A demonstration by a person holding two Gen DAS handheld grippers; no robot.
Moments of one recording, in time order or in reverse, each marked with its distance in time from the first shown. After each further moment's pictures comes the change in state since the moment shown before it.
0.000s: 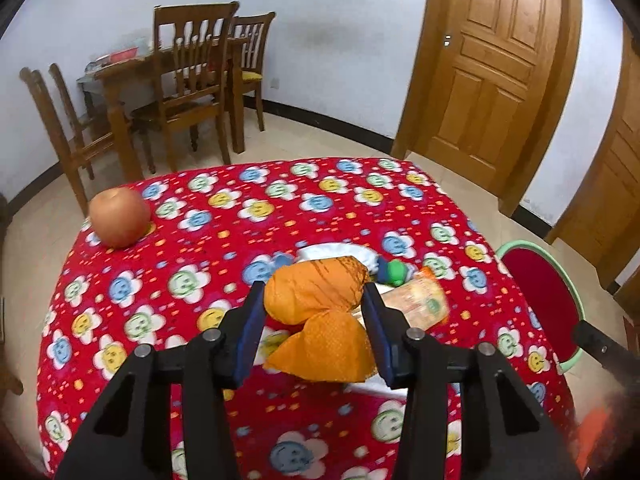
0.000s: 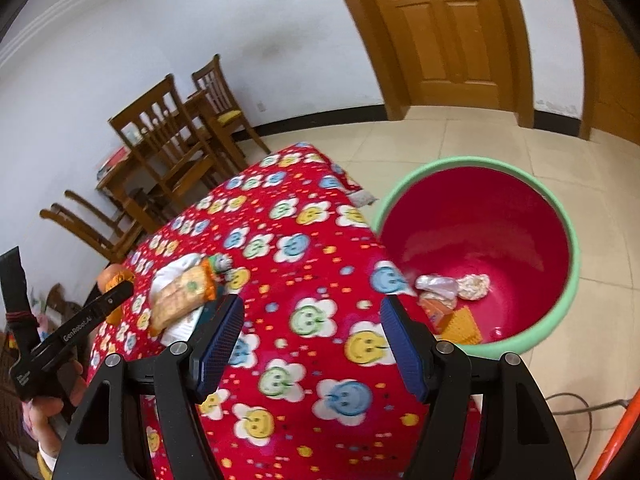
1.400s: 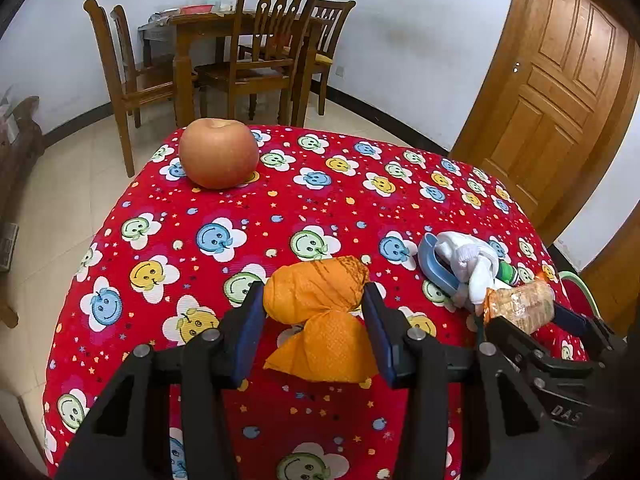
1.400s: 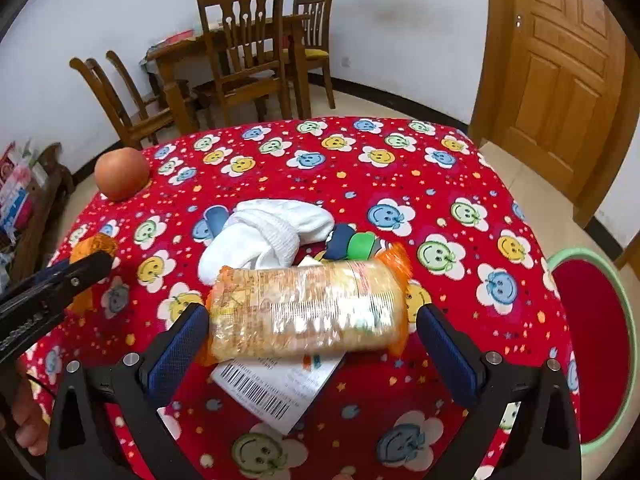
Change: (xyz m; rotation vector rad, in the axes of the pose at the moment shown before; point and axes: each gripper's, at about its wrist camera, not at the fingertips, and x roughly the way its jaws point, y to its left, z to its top) left arm 0.013 0.099 -0.027 -0.207 0.027 0.094; right arm 0.130 0.149 -0.017 -0.462 0.133 -0.047
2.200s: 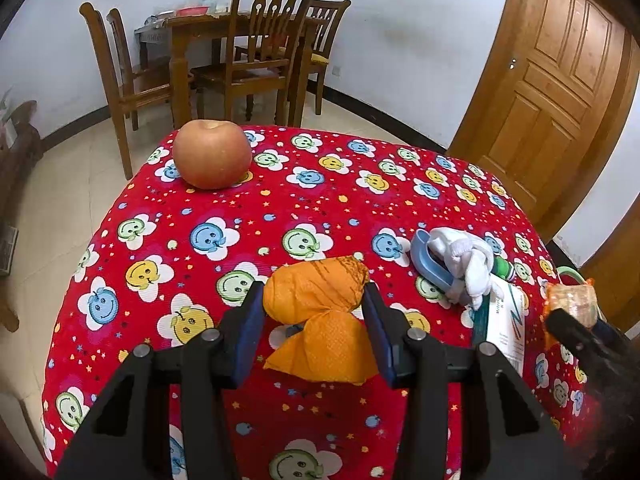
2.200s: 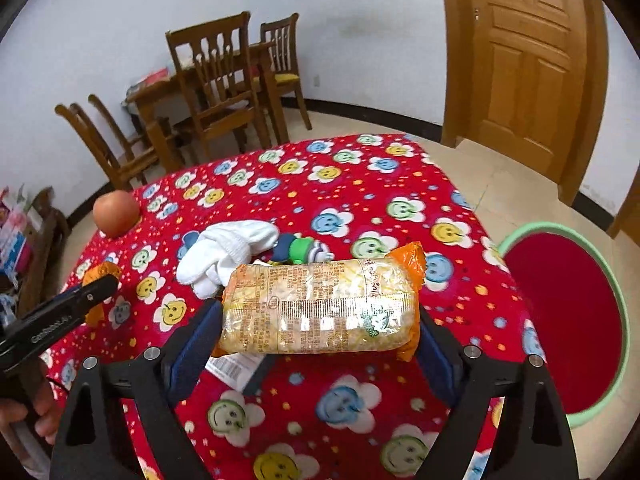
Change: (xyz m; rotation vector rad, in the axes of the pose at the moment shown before) left arm -0.002 -0.007 -0.002 0.016 -0.001 -0.002; right arm -0.052 -0.043 -0.018 0.157 -0.094 0.005
